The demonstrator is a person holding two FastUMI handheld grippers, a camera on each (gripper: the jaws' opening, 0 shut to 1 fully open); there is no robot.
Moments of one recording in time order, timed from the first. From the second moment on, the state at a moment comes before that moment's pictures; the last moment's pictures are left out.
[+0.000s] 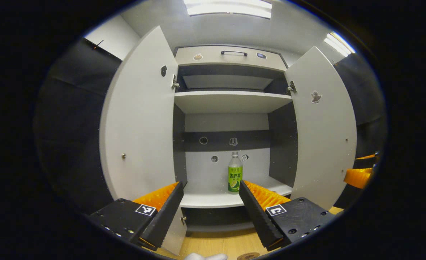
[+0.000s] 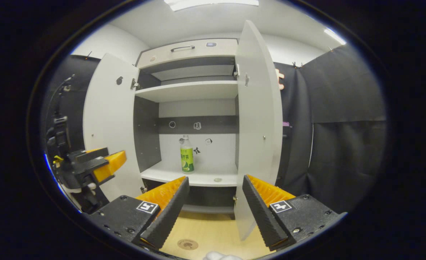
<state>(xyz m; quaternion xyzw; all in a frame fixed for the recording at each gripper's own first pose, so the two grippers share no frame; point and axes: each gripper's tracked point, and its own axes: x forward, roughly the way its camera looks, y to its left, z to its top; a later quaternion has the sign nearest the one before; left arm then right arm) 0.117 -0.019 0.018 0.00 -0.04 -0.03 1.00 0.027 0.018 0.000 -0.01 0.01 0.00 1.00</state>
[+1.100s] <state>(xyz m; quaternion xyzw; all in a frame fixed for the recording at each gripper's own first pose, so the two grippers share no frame) 0.428 -0.115 -0.079 -0.01 0.02 -0.03 1.00 0.044 0.026 -0.009 -0.05 0.06 -0.01 1.00</state>
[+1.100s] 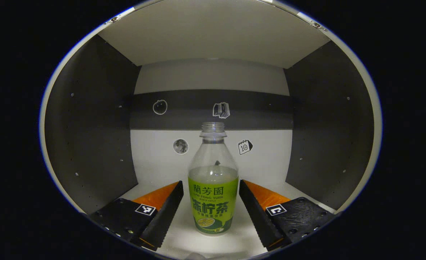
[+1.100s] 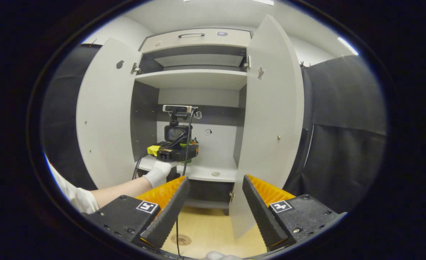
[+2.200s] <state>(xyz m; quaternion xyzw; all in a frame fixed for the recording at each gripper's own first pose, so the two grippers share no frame) 0.149 -0.128 -0.087 -0.01 -0.02 -0.14 0.99 0.014 -0.008 -0.025 -0.03 0.05 -0.02 1.00</state>
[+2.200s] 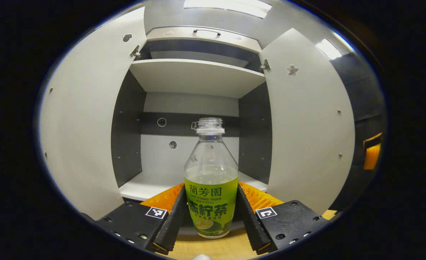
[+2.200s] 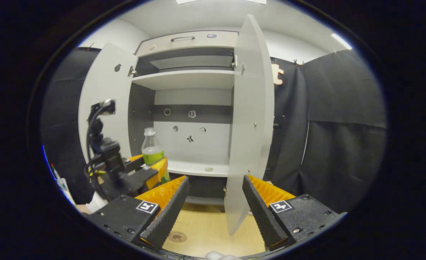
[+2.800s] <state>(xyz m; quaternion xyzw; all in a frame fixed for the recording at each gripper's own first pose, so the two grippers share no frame) 0.042 -0.159 -0.271 0.00 0.02 -0.20 0.98 -0.010 -0.030 -0.073 -0.04 0.10 -0.02 0.99</state>
